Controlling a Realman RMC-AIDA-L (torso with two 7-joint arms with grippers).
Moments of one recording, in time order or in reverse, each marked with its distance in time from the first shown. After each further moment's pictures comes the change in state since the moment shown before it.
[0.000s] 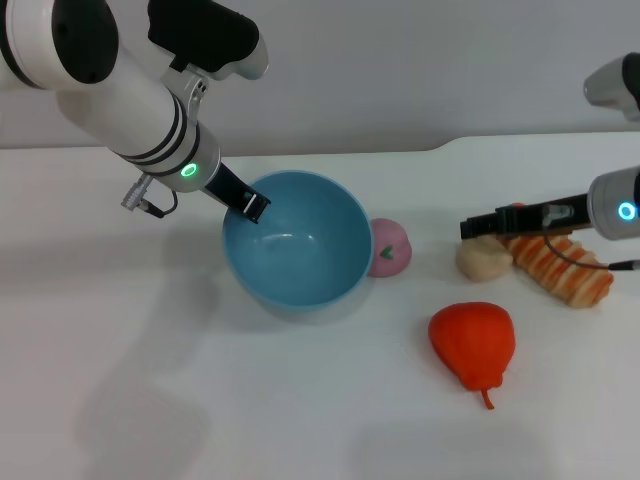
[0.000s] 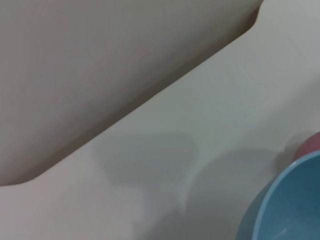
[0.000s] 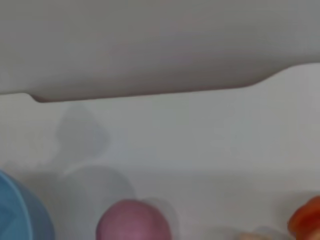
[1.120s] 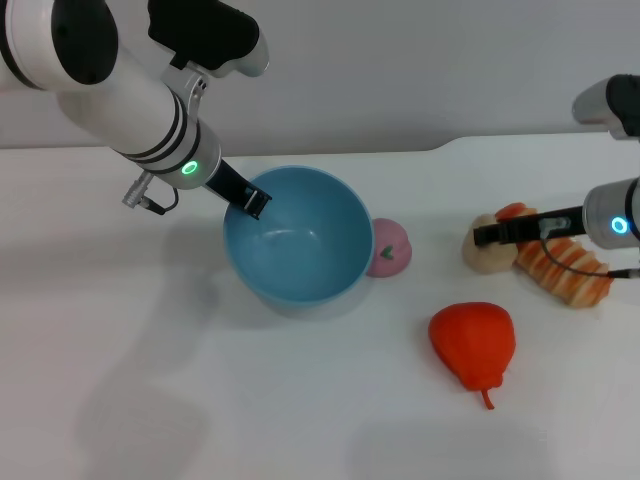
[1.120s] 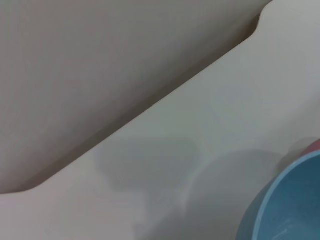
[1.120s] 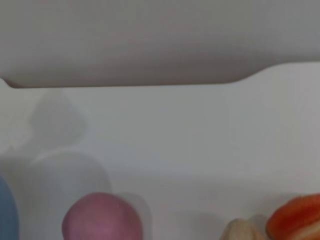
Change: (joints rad) left arm 0.002 0.000 0.002 -0.001 -0.003 0.017 0.007; right arm -0.005 0.005 -0.049 0.051 0.014 0.119 -0.077
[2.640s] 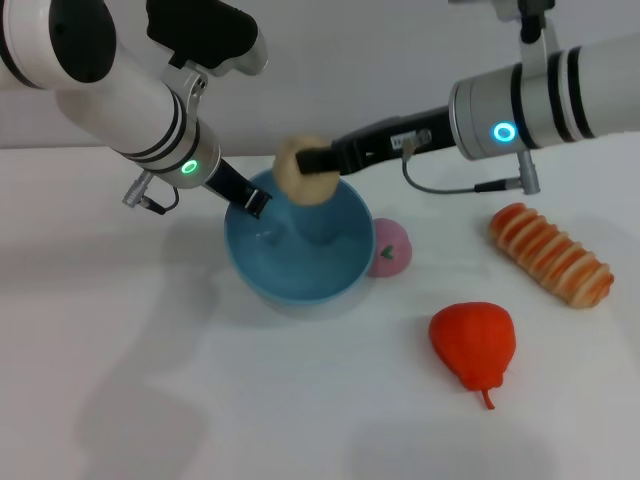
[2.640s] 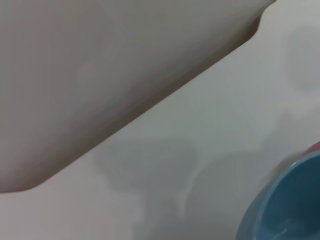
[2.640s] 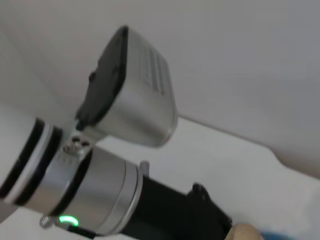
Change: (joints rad) left arm 0.000 0.000 -0.009 0.000 -0.002 -0.002 0.000; right arm 0.053 0.006 -0.423 -0.314 0.506 -0.263 -0.028
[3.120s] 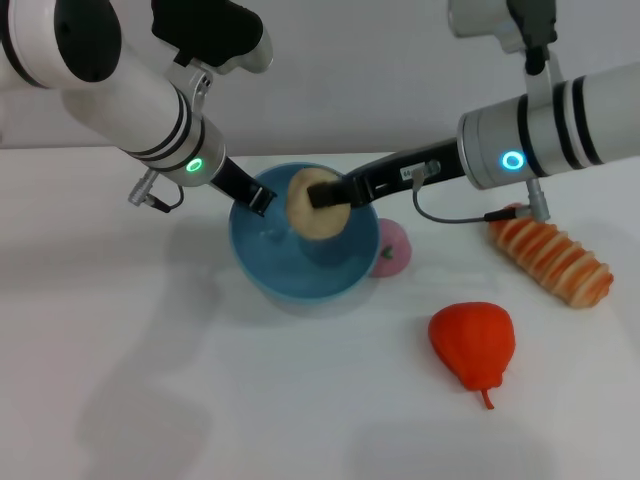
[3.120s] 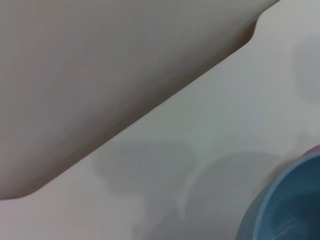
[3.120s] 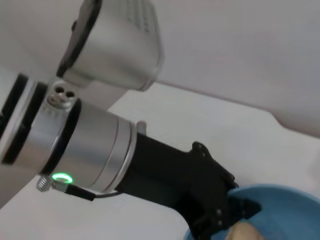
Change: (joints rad) left arm -0.005 -0.004 0.004 0.001 -0.003 0.009 0.000; right arm -0.007 -0.006 -0.003 0.060 -0.003 -0.033 -0.004
